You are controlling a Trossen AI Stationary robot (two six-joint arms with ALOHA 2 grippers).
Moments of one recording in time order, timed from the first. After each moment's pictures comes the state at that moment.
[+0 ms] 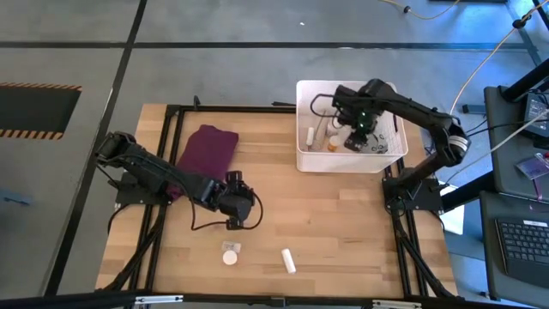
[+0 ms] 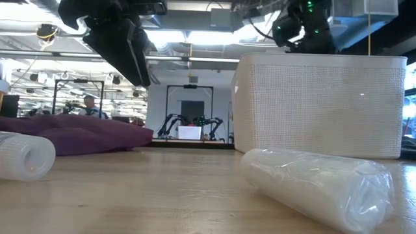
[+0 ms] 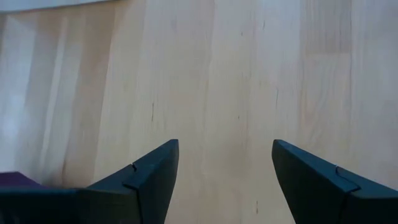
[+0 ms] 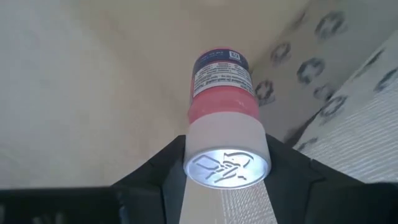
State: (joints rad) left arm -0.33 1.54 1.10 -0.72 -0.40 -0.31; right arm -0.62 1.54 1.42 -1.58 0.06 -0.06
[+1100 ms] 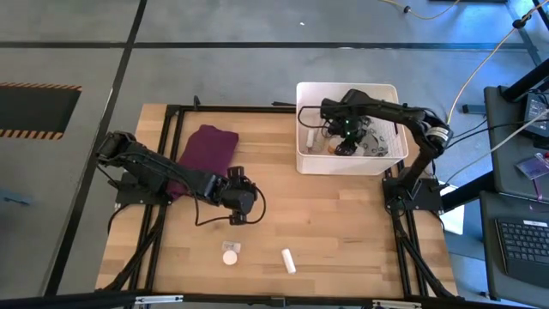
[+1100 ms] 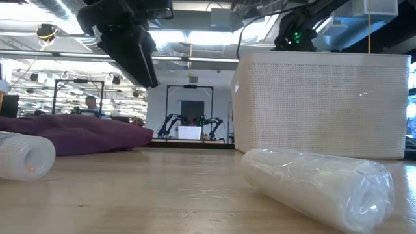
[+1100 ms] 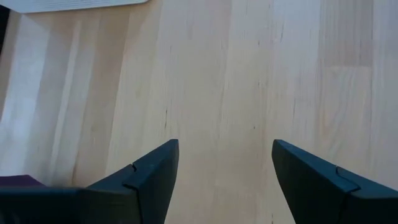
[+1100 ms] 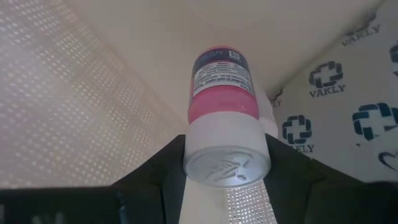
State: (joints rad) left arm -0.29 1.54 1.10 -0.70 -0.40 -0.28; right arm -0.62 1.72 1.31 -1.45 0.01 -0.05
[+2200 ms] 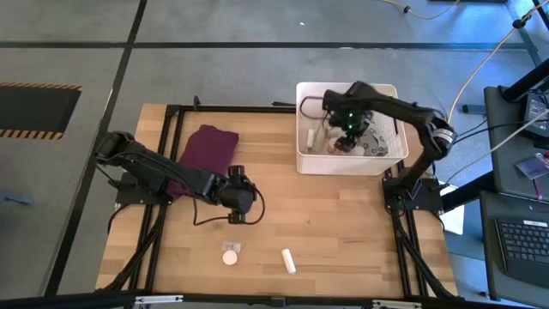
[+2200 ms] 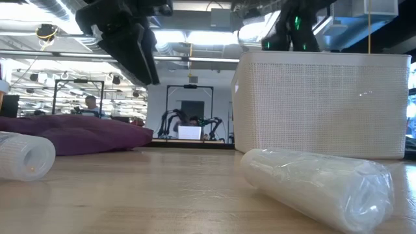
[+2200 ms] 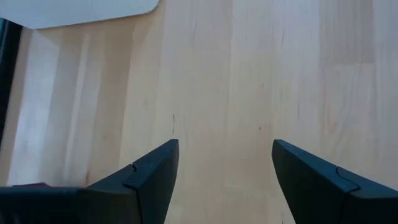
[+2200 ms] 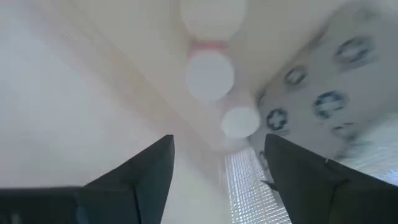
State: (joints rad) left arm -0.28 1.52 1.10 -0.70 -0.41 -0.22; right arm -0.62 1.67 1.44 -1.53 0.01 0.00
